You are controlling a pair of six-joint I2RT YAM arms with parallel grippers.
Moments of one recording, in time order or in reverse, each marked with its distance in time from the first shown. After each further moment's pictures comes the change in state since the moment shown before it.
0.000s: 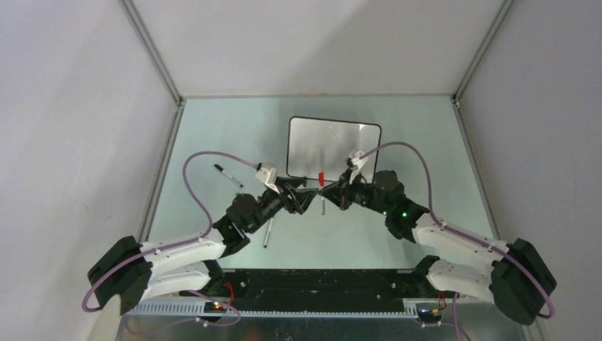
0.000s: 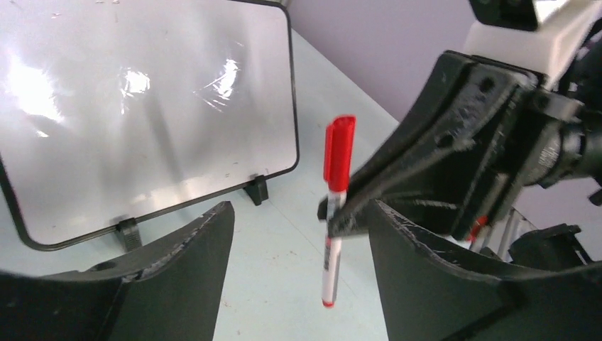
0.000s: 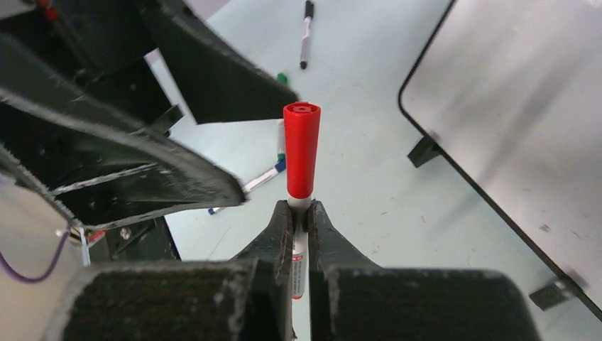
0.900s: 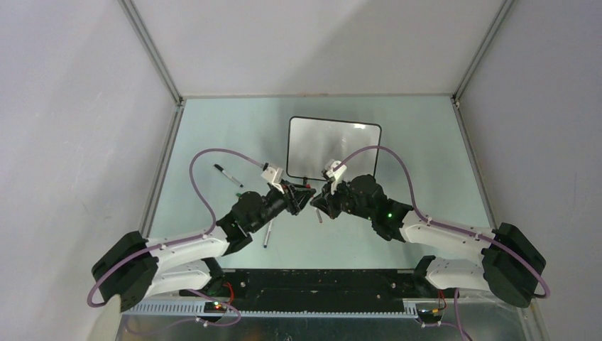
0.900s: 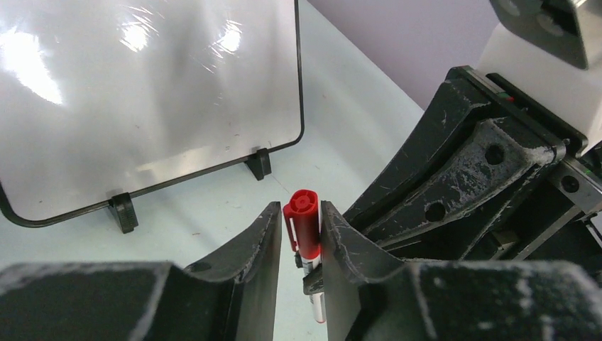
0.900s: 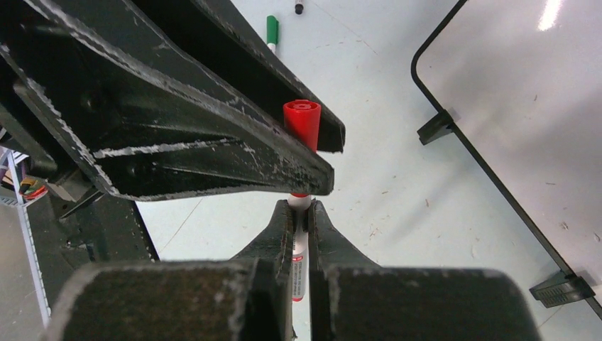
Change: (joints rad) left arm 0.010 0.039 0.004 -0.044 0.014 -0.016; right arm 0.178 0.129 0.085 -0.119 0.129 -0.161
